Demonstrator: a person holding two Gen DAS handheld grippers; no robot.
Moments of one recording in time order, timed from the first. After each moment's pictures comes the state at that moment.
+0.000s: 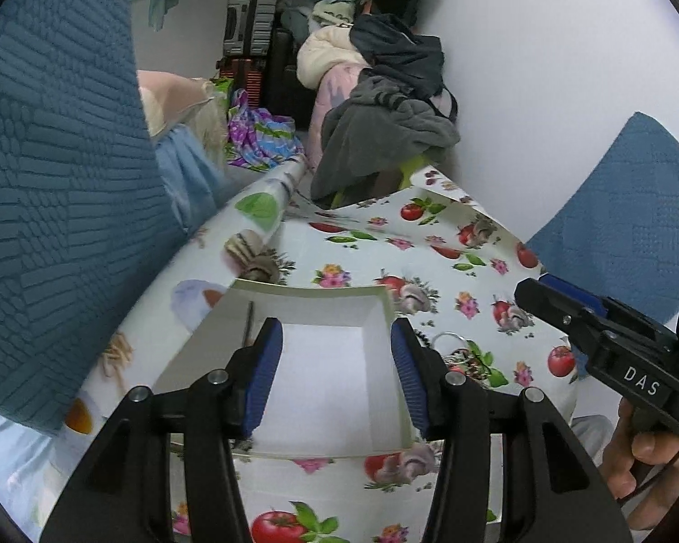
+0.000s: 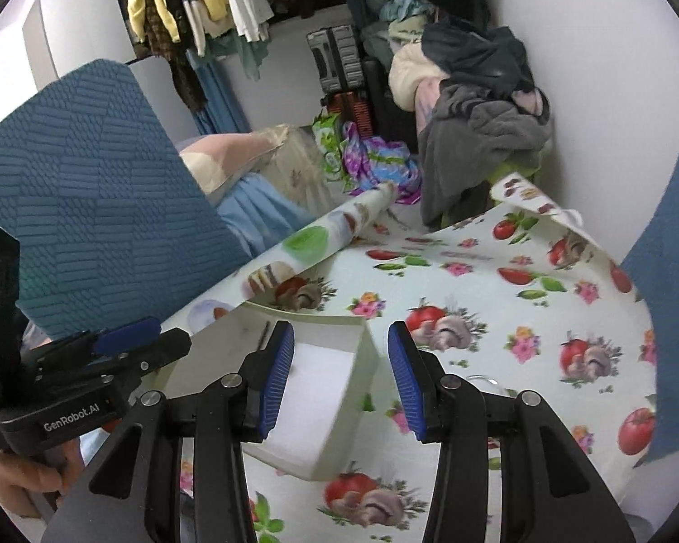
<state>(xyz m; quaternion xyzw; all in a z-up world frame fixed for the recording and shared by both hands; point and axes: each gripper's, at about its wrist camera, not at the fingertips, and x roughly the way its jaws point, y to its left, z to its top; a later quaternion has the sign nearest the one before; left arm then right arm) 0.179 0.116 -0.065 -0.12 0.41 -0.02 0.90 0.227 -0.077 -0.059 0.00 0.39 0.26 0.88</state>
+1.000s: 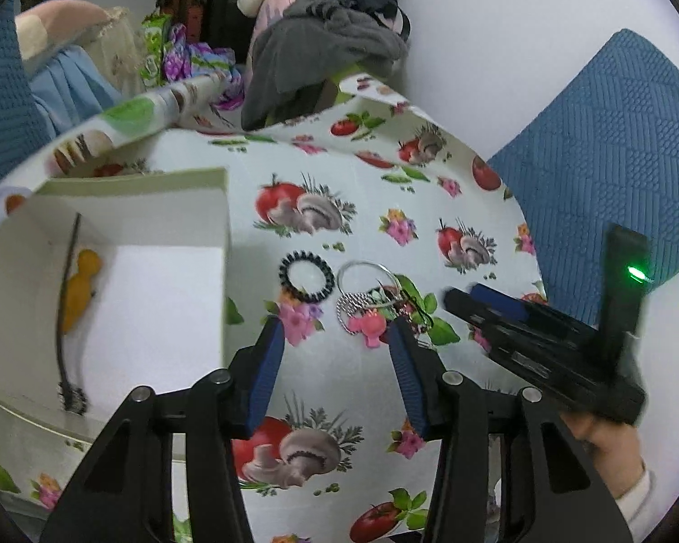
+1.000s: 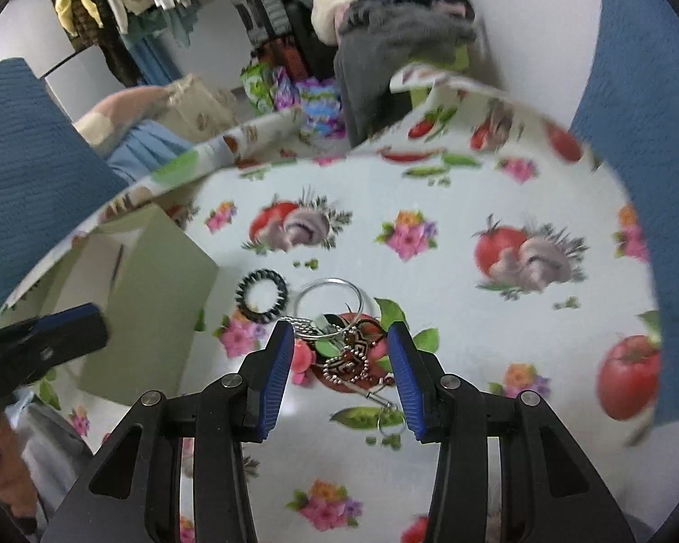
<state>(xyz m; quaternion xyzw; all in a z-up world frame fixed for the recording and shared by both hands) 0.211 -0.006 -0.160 -0.14 0.49 -0.10 0.86 0.280 -0.214 -0.213 0.02 0.48 0.21 0.85</state>
